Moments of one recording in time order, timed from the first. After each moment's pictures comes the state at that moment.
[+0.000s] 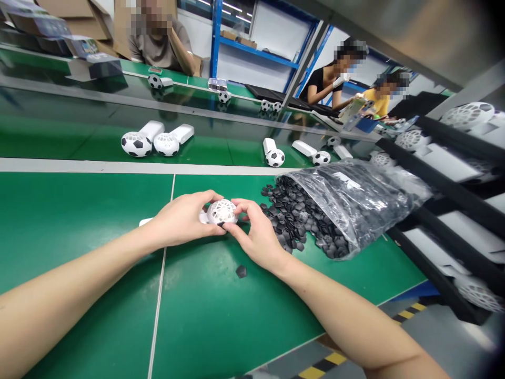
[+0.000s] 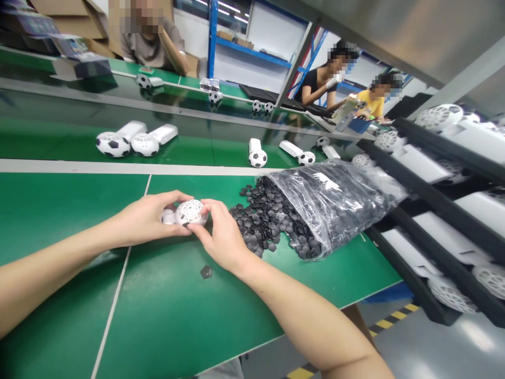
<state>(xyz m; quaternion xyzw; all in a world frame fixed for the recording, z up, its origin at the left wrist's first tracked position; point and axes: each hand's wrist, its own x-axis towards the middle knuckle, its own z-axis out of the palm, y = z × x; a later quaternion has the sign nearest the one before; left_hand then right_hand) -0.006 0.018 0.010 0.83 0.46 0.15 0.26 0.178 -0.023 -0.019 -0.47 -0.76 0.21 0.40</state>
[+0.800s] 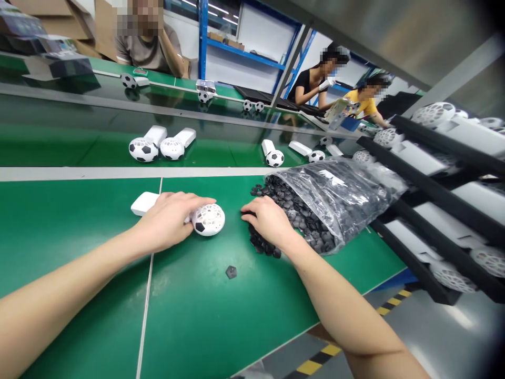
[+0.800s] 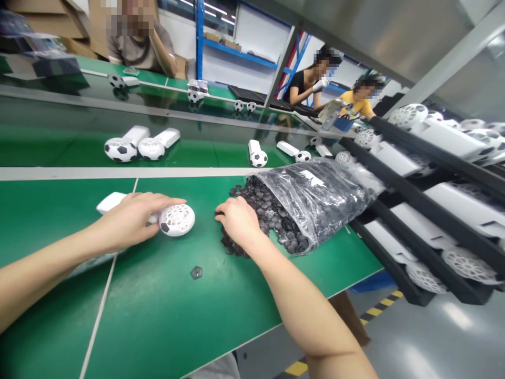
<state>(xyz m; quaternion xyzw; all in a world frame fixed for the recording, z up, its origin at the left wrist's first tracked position) -0.007 0.021 0.010 0.89 0.43 0.10 0.11 0.225 0.003 -0.002 -0.58 -0.80 0.02 0.11</state>
